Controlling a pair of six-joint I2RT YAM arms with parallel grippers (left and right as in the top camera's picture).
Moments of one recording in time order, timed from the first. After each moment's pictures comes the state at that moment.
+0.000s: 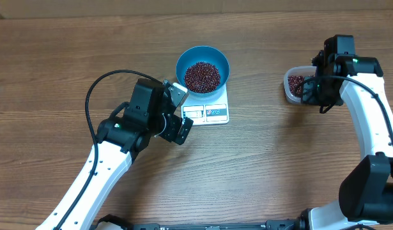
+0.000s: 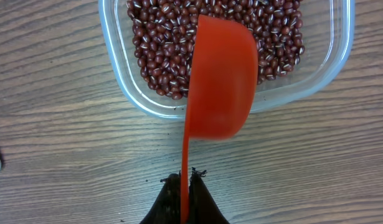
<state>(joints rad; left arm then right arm) -0.39 1.29 1.02 -0.68 0.15 0.10 -0.08 1.71 1.43 -1.09 0.02 0.06</state>
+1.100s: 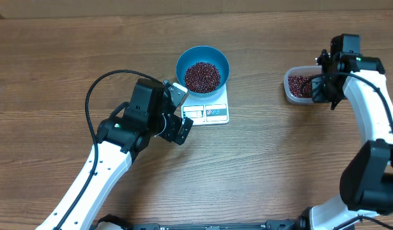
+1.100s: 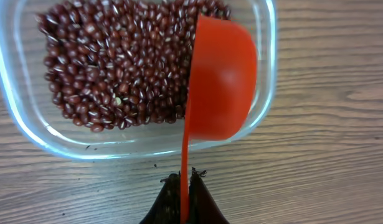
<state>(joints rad) -0.39 1.29 1.02 -0.68 0.15 0.10 -0.14 1.78 1.43 -0.98 0.16 -0.14</state>
